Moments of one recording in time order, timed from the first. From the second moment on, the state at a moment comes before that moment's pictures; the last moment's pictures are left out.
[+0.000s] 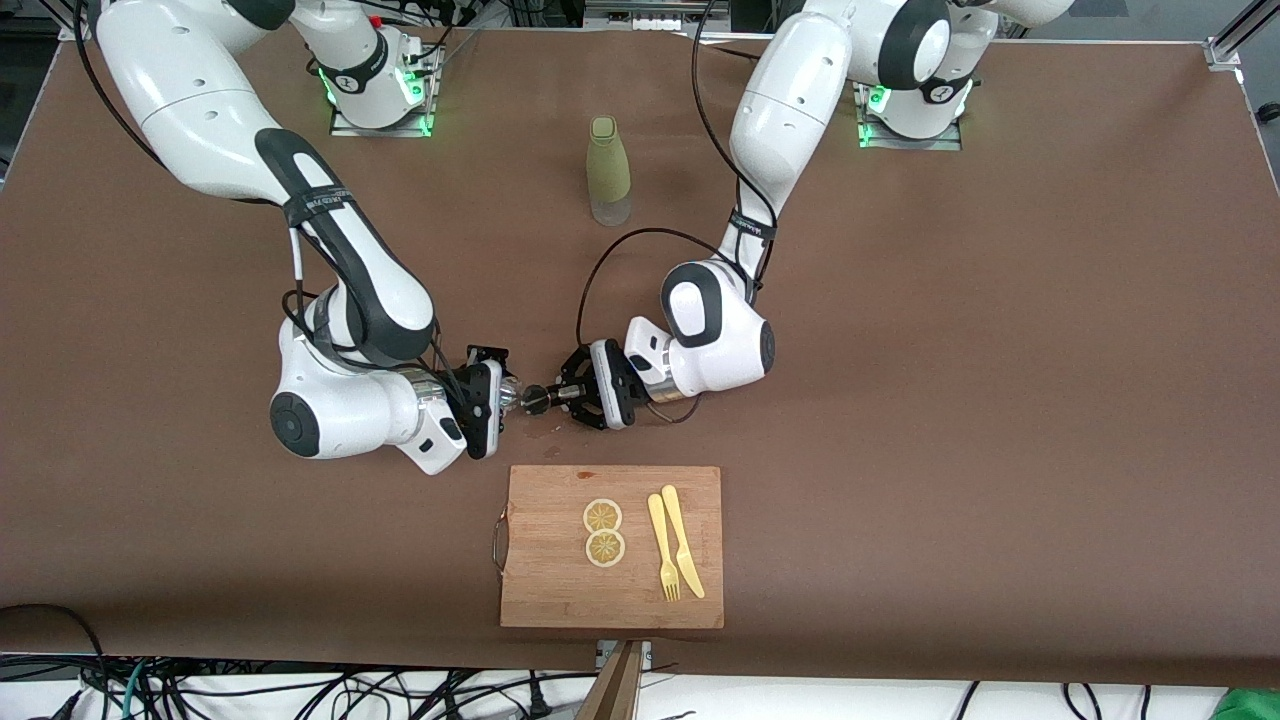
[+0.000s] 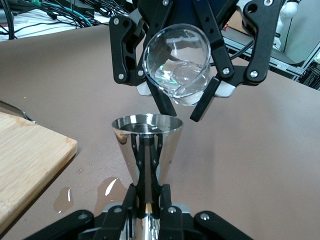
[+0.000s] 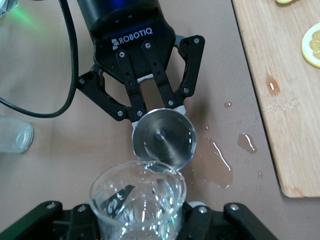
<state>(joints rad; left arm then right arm) -0.94 1.17 0.42 -1.12 -1.91 2.29 1.63 0.02 0.85 0.43 -1.32 0.23 1.91 -1.15</state>
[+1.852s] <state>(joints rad) -0.94 1.17 0.43 -1.12 -1.93 2.29 1.65 0.04 0.85 0.47 -1.29 0.05 1.91 -1.08</state>
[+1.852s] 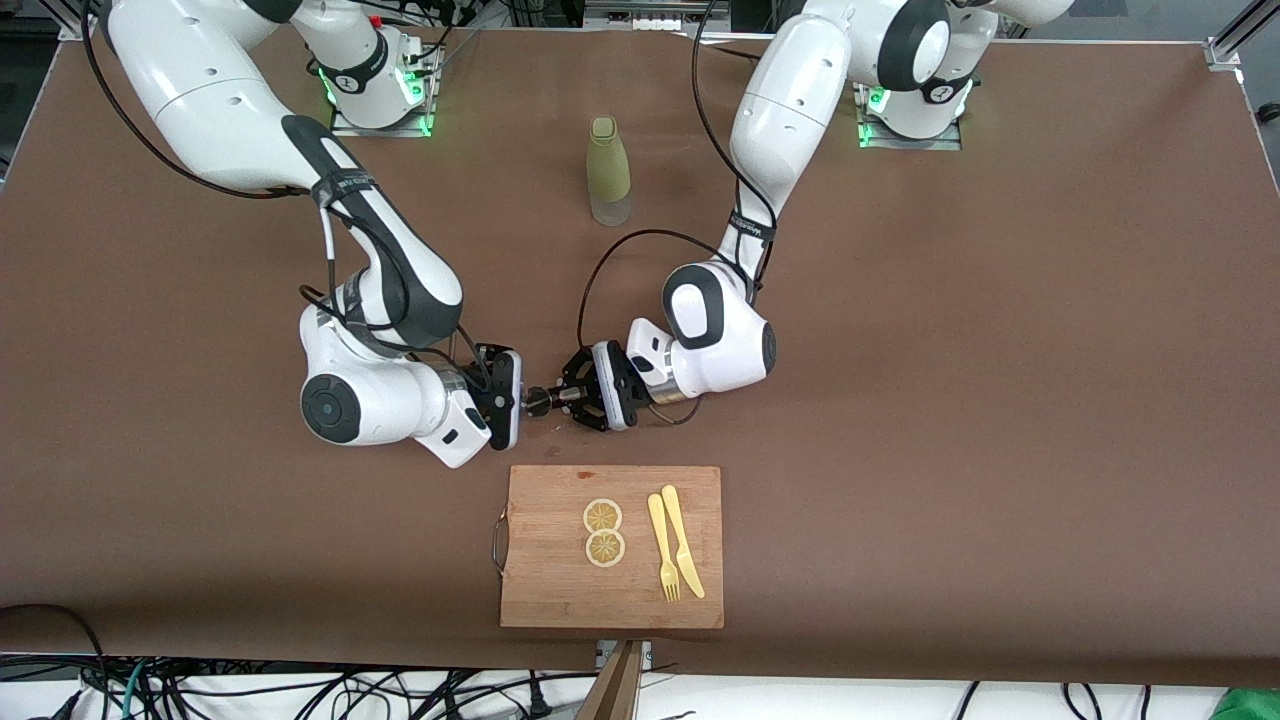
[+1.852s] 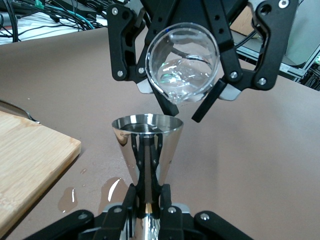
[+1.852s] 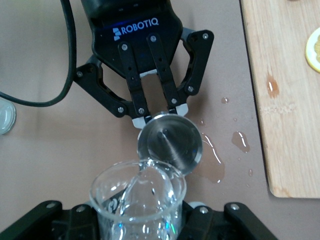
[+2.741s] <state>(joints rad) -0.94 1.17 0.43 -1.12 -1.93 2.29 1.65 0.03 0.85 0.48 -1.29 0.04 1.91 -1.06</state>
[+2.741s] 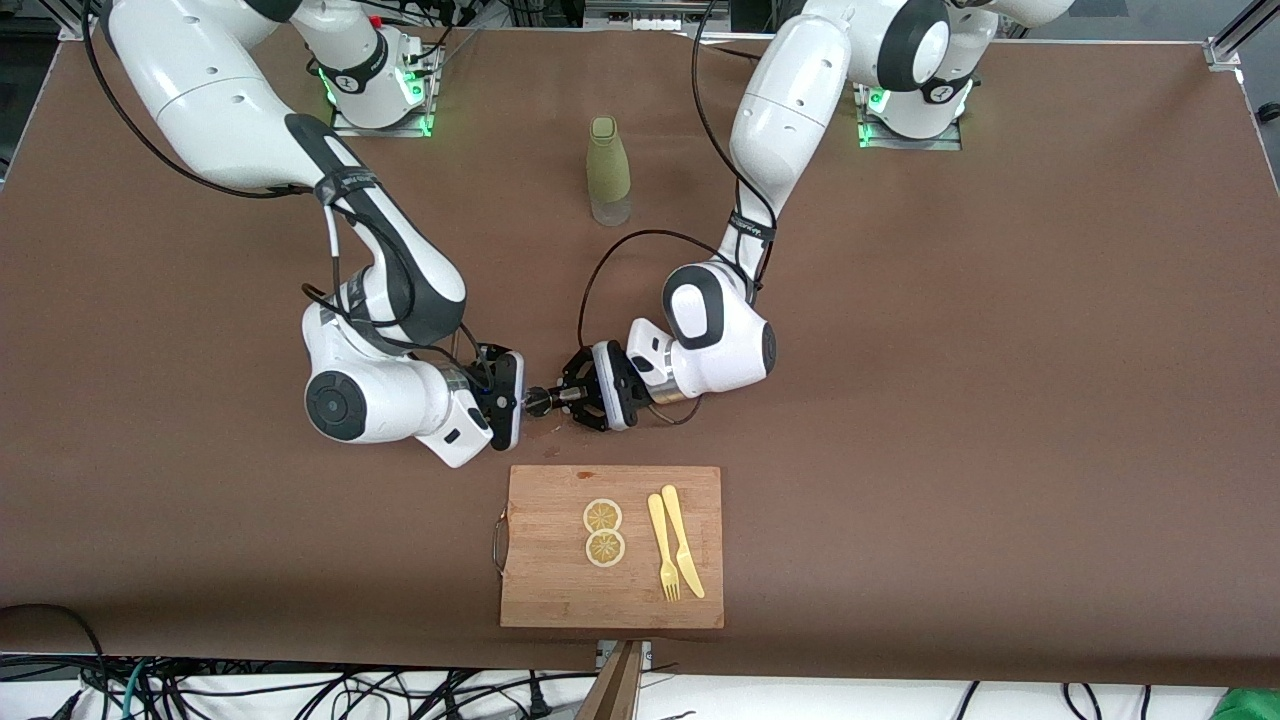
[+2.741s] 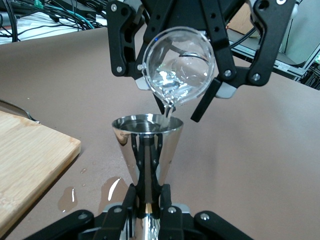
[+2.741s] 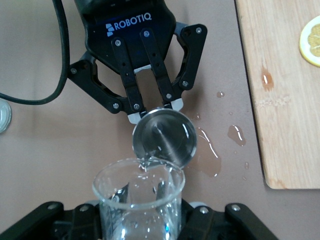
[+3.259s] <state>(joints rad) -0.94 1.17 0.43 -1.12 -1.93 2.29 1.69 0.01 0.85 0.48 -1.29 0.14 1.91 -1.13</state>
